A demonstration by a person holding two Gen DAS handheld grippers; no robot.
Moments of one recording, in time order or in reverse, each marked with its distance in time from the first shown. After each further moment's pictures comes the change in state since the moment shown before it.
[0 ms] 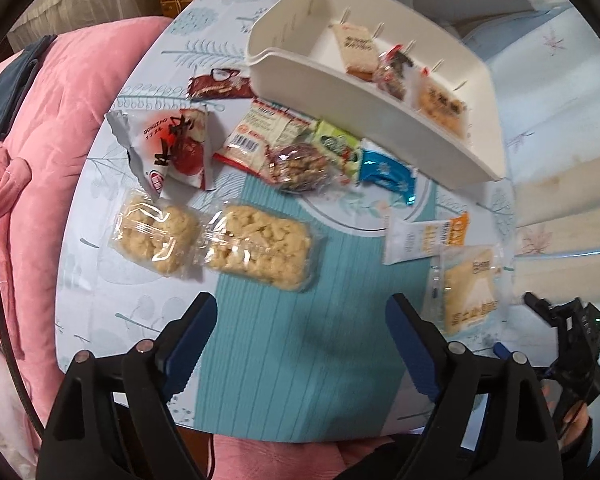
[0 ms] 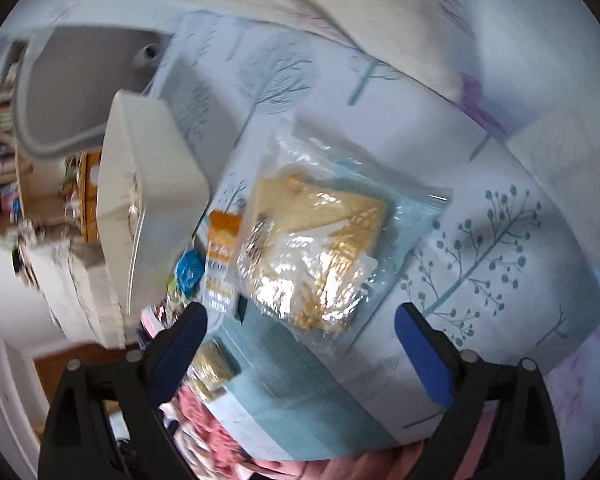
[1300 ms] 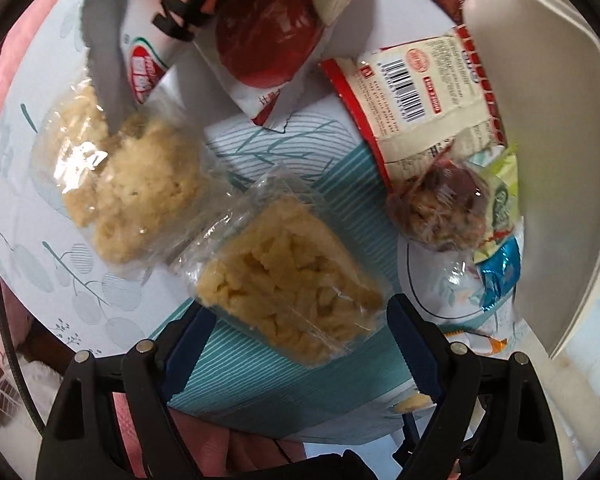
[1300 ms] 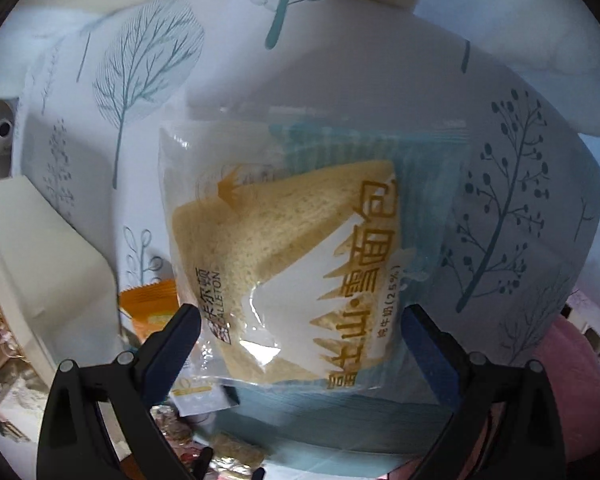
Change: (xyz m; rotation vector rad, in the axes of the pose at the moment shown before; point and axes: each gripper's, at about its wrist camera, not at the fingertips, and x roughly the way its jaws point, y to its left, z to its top) left arm 0.141 0.078 0.061 -0.624 0.442 -0.050; right arm 0.091 0.046 0.023 0.410 -0.016 -0.371
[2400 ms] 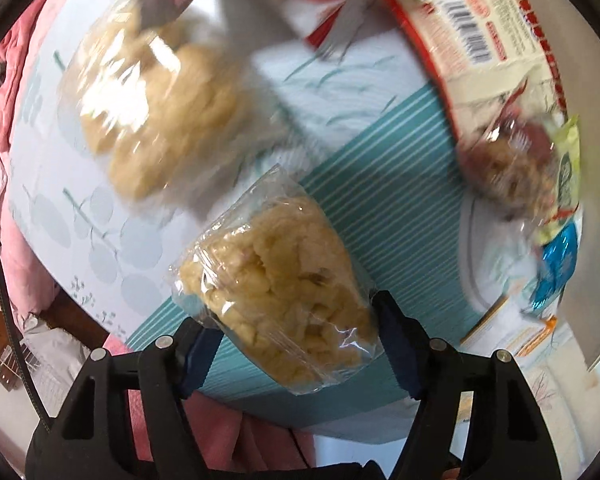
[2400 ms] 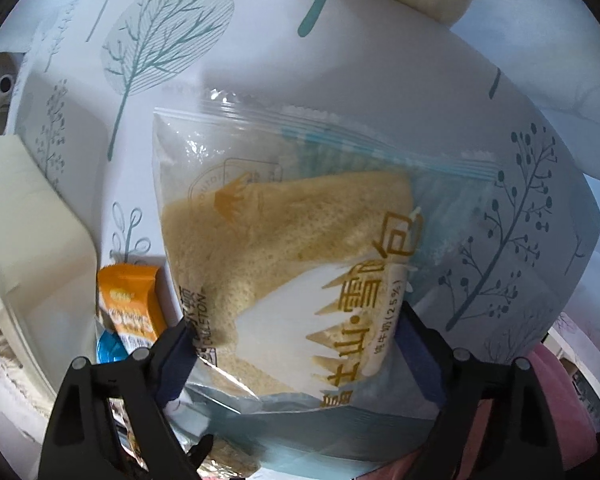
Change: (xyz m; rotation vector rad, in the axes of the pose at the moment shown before) left arm 0.017 -0.023 -0.025 -0.060 0.037 0.150; right arm 0.009 0.012 0.015 -0.123 0.017 -0.039
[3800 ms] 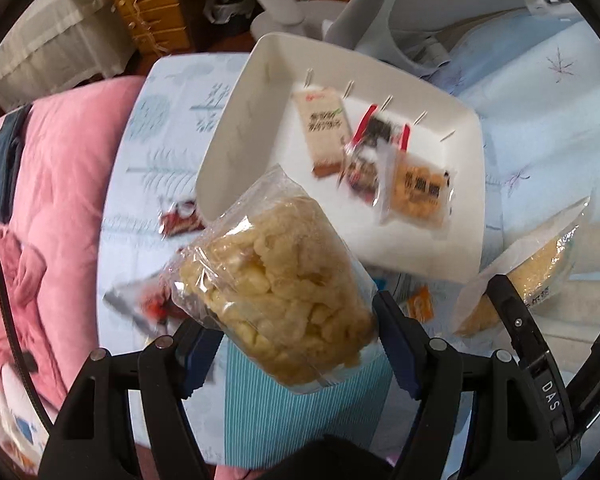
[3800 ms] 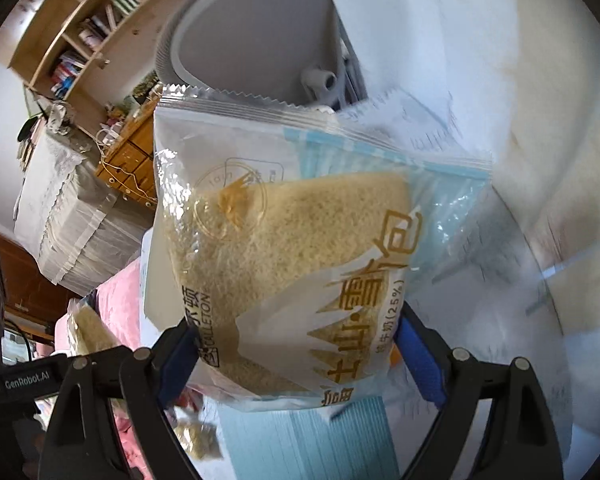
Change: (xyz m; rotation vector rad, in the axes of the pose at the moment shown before) left arm -0.206 -0.108 -0.067 0.768 -0.538 -0.022; right arm -0.135 0.106 -0.100 -0.848 -0.484 0.327
